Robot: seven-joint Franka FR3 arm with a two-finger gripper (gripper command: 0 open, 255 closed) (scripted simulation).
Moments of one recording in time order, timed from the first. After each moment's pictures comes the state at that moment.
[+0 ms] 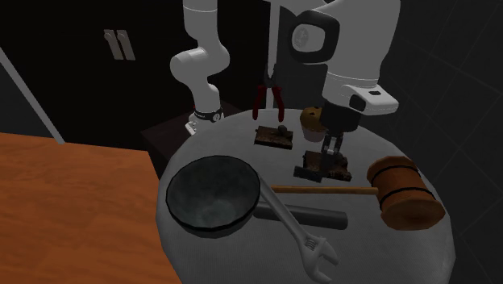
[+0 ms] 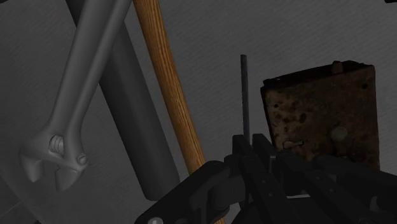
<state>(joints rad) 0.07 0.18 -0.17 -1.93 -0.15 2.18 -0.39</state>
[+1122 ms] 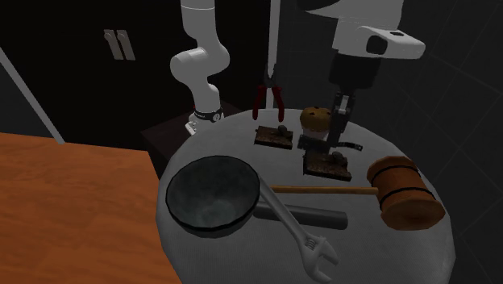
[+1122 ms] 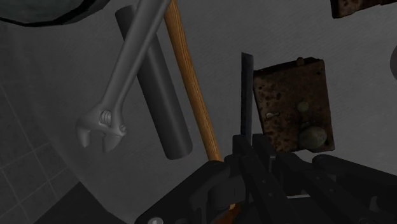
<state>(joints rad) 0.07 0.12 -0.17 -1.78 -0.15 1.97 -0.42</state>
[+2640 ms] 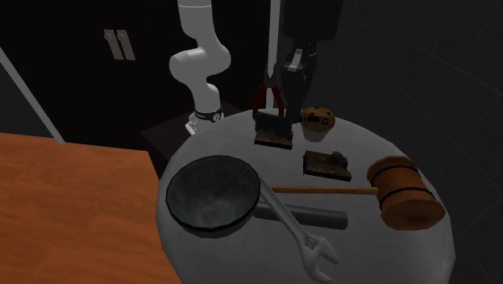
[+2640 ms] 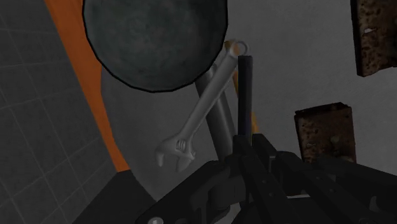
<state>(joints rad) -0.02 0.04 -0.25 -1.67 -0.13 1.81 -0.61</state>
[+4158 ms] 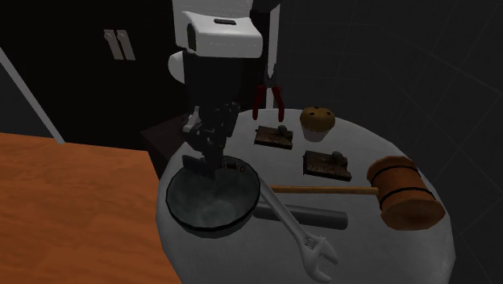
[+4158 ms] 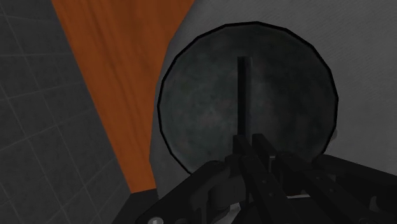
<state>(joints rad) -0.15 0.03 -0.37 -1.84 -0.11 1.99 -0.85</state>
